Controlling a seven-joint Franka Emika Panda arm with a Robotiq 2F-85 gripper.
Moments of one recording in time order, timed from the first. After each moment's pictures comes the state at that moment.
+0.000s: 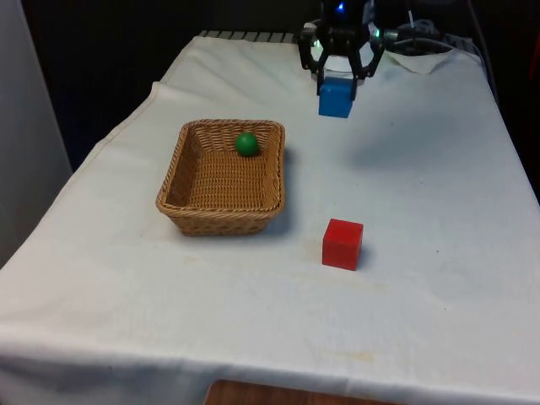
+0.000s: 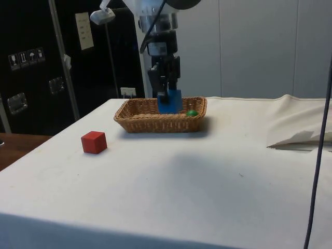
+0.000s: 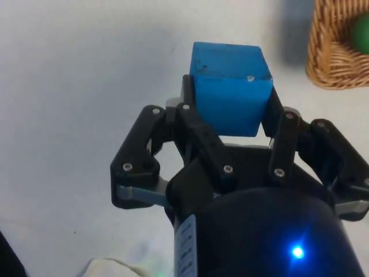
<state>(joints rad) 0.23 0.04 -0.23 -2.38 -0.06 2.41 0.17</state>
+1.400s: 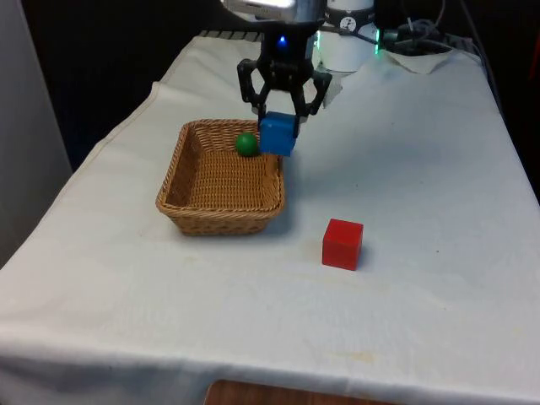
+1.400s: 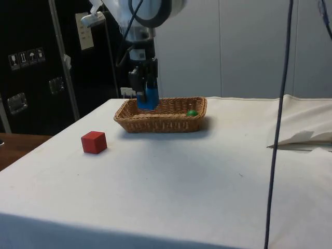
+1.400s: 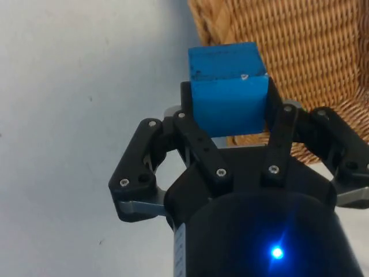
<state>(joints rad) 0.21 0.32 -0.34 -2.09 -0.02 2.46 -0.02</state>
